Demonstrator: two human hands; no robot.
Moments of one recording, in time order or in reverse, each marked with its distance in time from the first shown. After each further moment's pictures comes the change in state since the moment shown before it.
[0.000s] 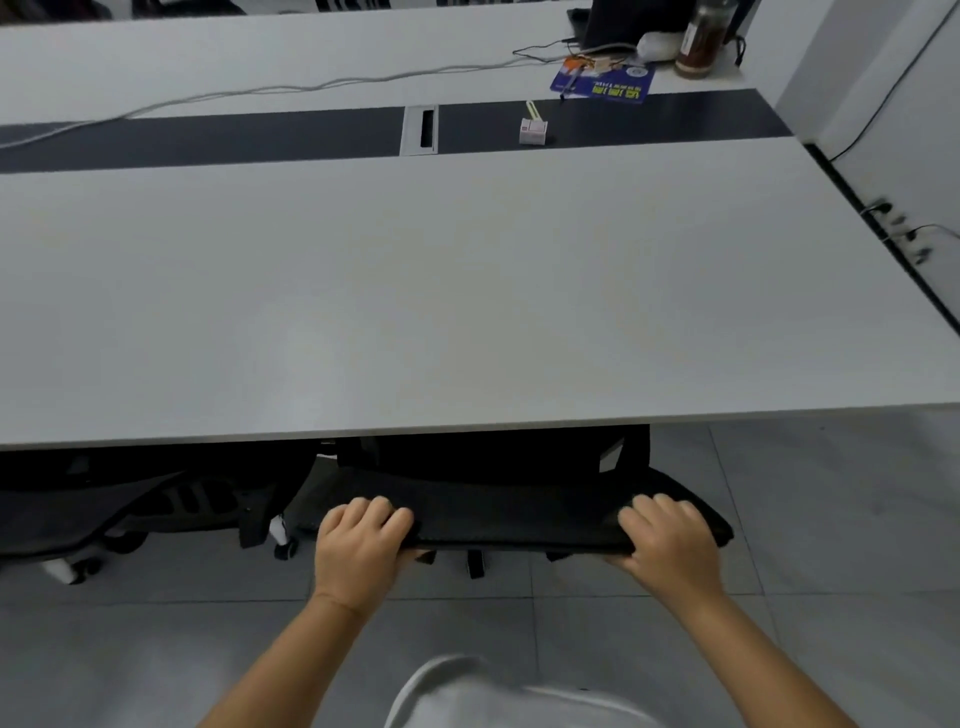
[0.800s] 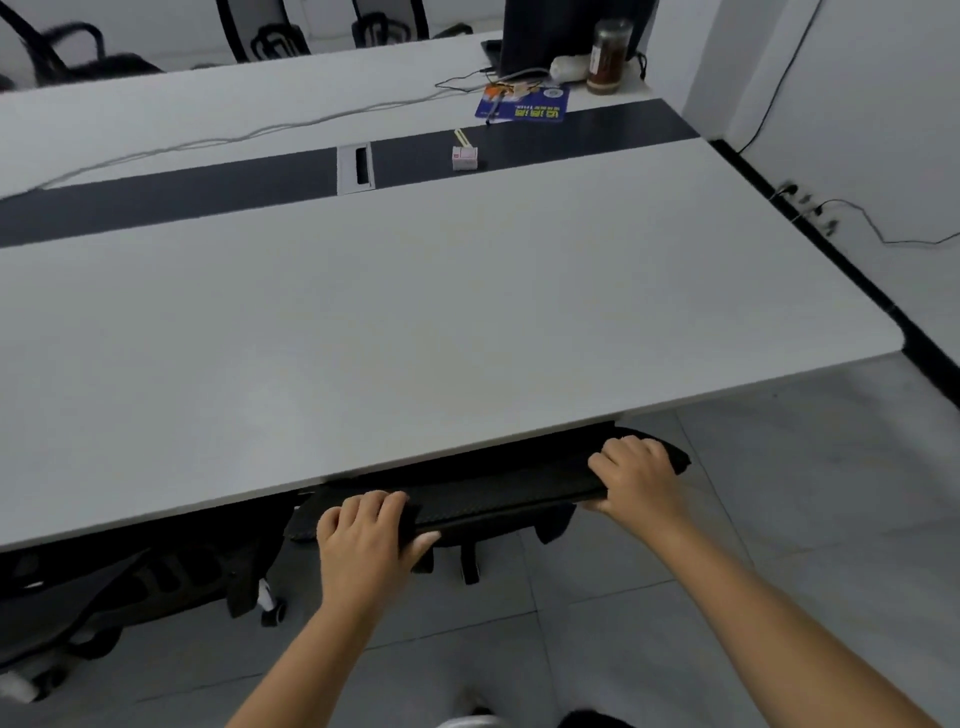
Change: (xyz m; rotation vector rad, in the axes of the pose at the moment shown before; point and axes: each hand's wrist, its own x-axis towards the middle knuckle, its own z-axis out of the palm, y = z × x) left_hand 0.039 0.006 -0.004 -0.224 -0.229 -0.112; right_hand 0.042 0.011 -0.001 -0.026 -0.186 0.138
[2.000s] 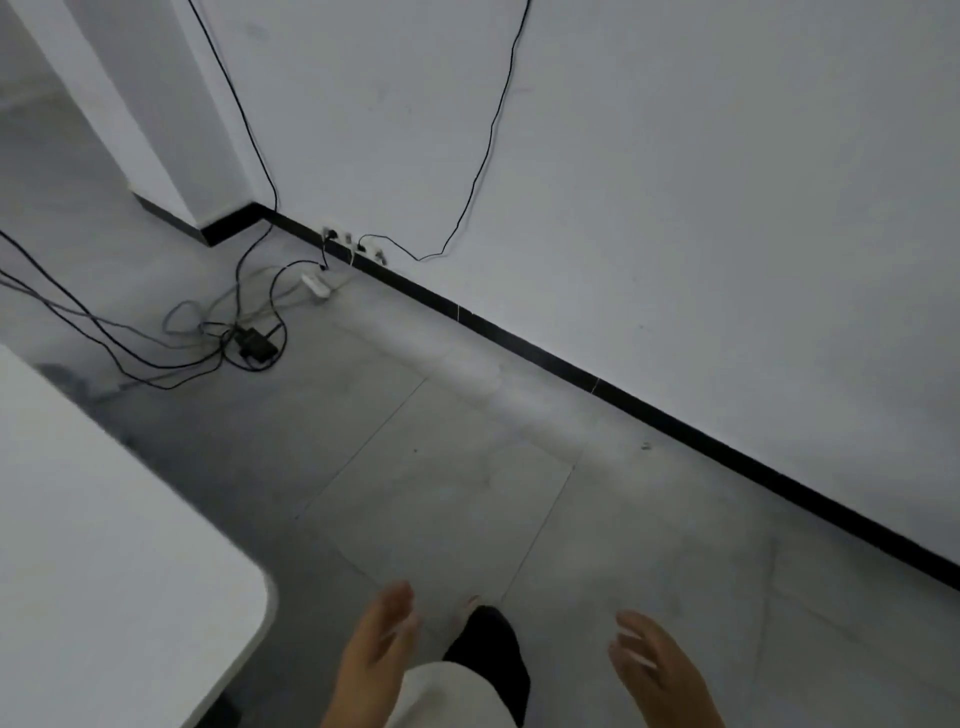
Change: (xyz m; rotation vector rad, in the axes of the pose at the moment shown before) left_hand 0.215 0.680 0.181 -1.228 -0.810 -0.155; right_hand -0.296 0.503 -0.101 1.012 0.277 1.658
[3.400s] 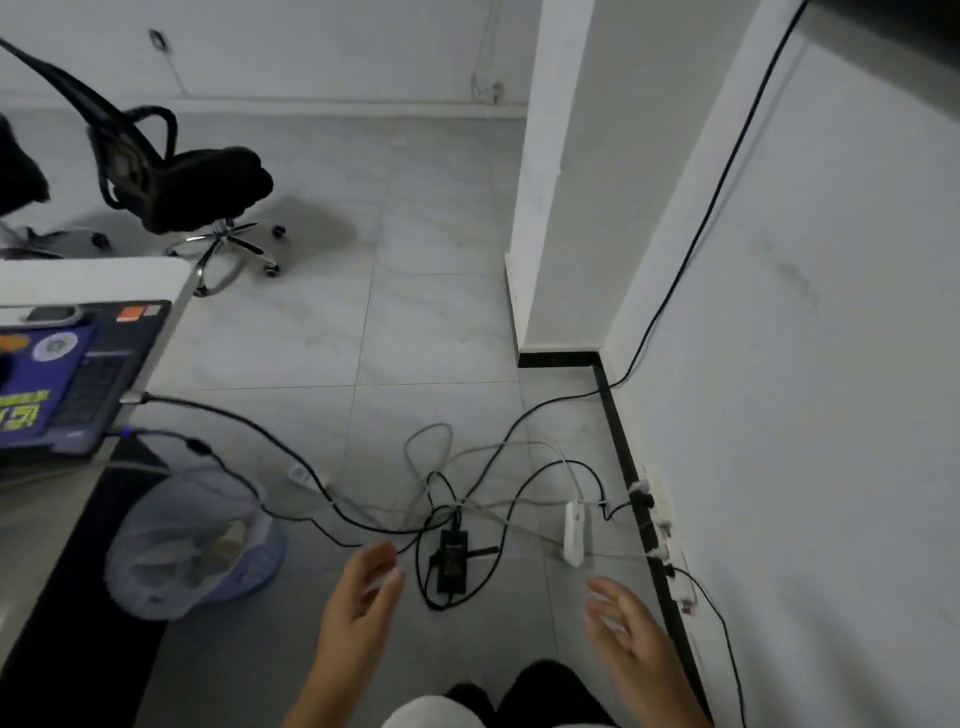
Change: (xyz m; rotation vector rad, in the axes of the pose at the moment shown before) left_hand 0.867 0.317 -0.348 -0.304 0.833 -0.036; right_hand 0.752 -0.702 0.609 -0.334 -0.874 -0.294
